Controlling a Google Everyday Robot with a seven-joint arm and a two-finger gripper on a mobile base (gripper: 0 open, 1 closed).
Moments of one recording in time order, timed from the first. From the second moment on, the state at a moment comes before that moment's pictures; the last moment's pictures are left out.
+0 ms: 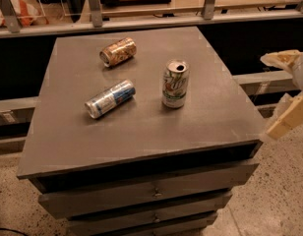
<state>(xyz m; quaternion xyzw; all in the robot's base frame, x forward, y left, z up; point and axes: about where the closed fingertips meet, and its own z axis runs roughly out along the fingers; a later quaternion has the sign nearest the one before) 0.450 -0.239 0.934 -0.58 0.74 0.07 0.32</state>
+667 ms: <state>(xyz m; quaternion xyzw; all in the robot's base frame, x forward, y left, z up) 0.540 -0.197 0.904 -0.54 0.73 0.13 0.40</state>
